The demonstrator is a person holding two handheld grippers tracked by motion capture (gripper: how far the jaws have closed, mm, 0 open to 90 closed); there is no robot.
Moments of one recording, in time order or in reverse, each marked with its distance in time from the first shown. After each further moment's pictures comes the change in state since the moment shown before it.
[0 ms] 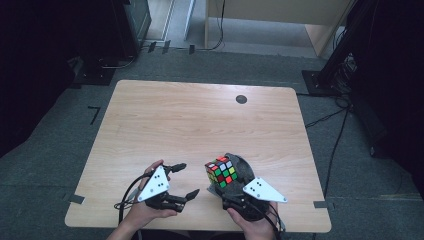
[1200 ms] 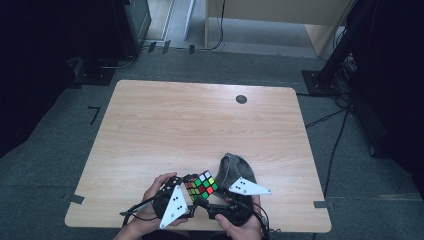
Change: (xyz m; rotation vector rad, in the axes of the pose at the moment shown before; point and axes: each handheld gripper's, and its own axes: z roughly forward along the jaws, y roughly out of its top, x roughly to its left) left arm -0.035 -0.004 0.011 0.056 0.109 0.286; right arm 0.020 -0.007 0.020 0.157 0.224 0.199
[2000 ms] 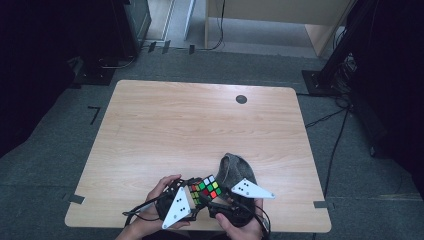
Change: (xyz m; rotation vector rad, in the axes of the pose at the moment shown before) left arm -0.006 0.001 0.005 0.003 -0.062 -0.008; right arm 0.008 0.001 -0.006 -0.054 -0.077 0.019
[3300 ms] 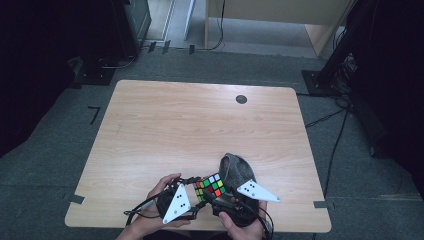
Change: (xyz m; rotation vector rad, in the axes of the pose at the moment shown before) left arm 0.003 -0.004 0.004 0.022 -0.014 -0.057; right arm -0.004 -0.002 -0.006 -0.061 -0.047 0.049
